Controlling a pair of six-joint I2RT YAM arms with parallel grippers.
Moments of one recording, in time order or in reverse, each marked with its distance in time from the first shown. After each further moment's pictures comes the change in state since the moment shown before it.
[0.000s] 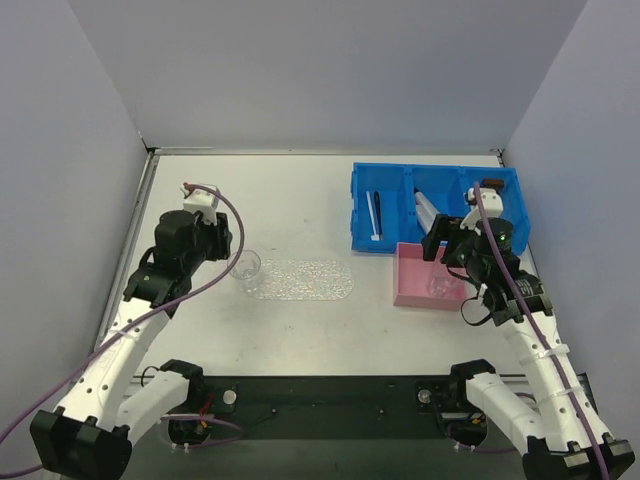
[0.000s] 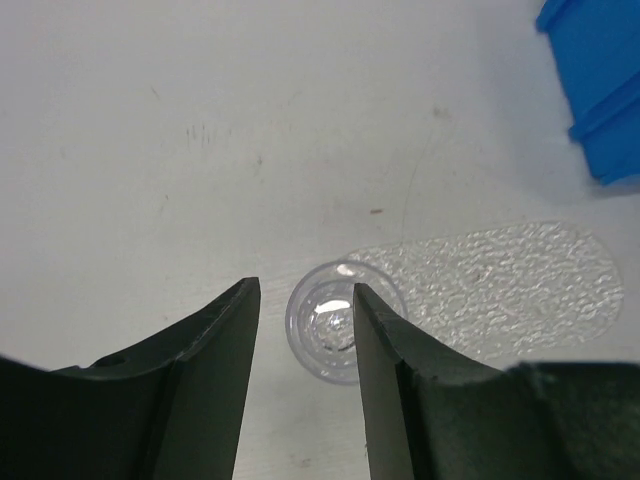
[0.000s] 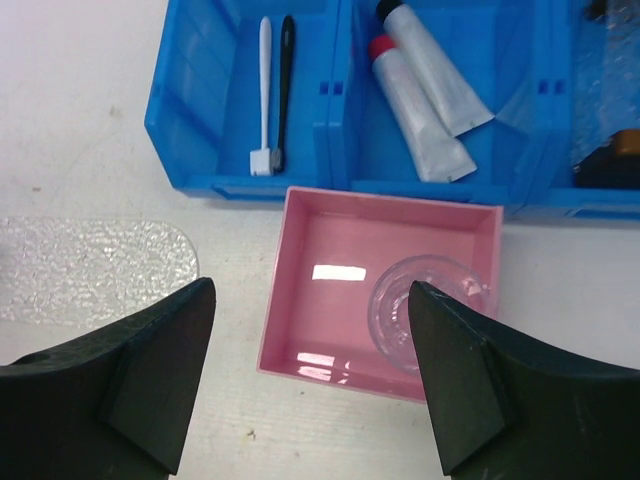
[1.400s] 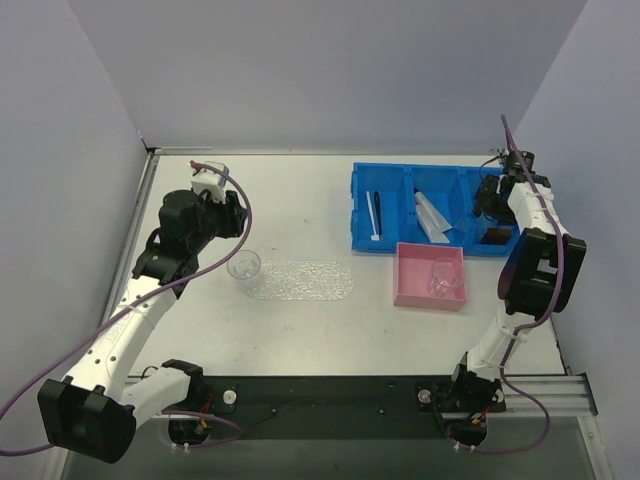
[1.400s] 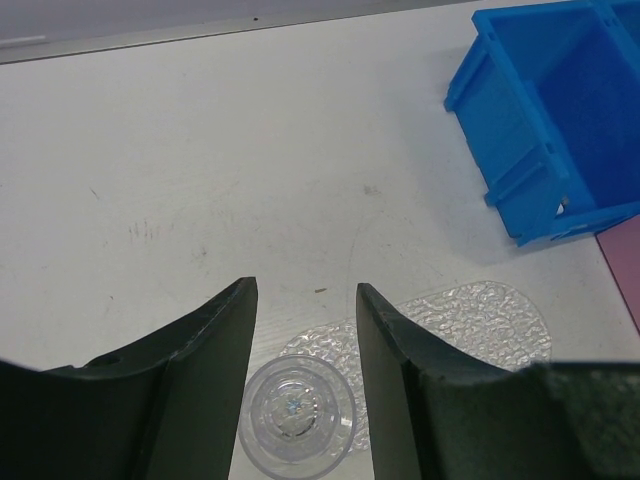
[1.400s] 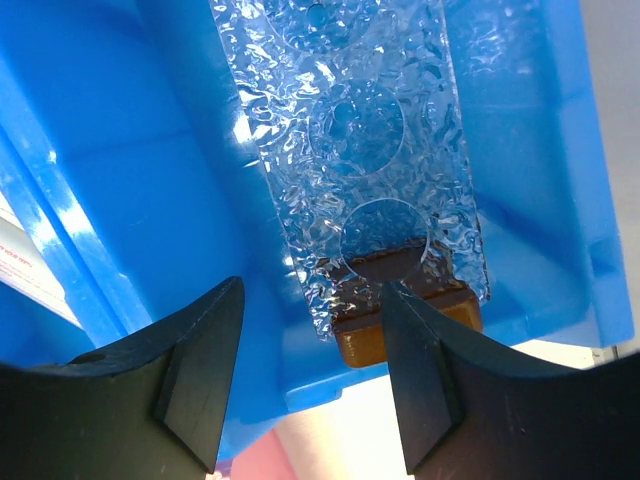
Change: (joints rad) left arm -0.001 0.124 0.110 0.195 0.141 -0.024; right arm -0.474 1.070 0.663 -0.092 0.056 -0.111
